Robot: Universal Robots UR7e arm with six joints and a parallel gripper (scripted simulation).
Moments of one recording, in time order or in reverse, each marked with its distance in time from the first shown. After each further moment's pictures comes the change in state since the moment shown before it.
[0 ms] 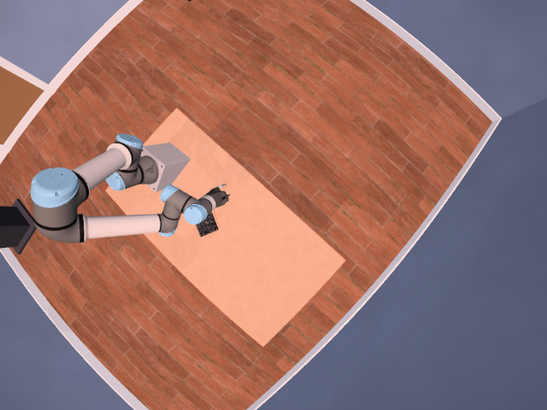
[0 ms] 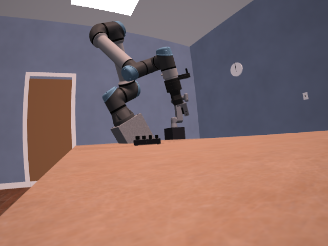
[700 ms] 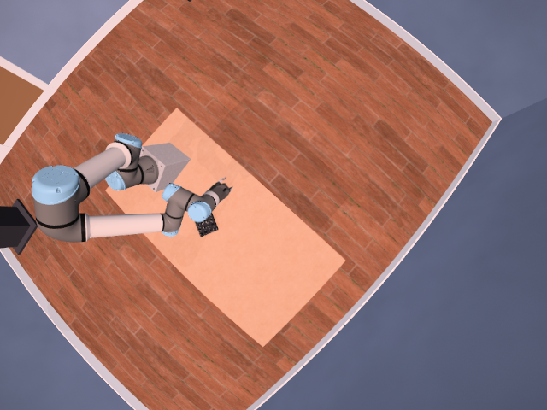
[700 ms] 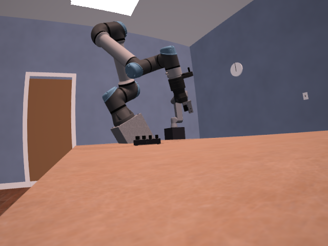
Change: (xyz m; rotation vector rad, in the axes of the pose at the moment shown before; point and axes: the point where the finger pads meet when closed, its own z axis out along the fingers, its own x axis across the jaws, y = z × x) arm -0.029 -0.023 -0.003 0.015 -0.059 -0.232
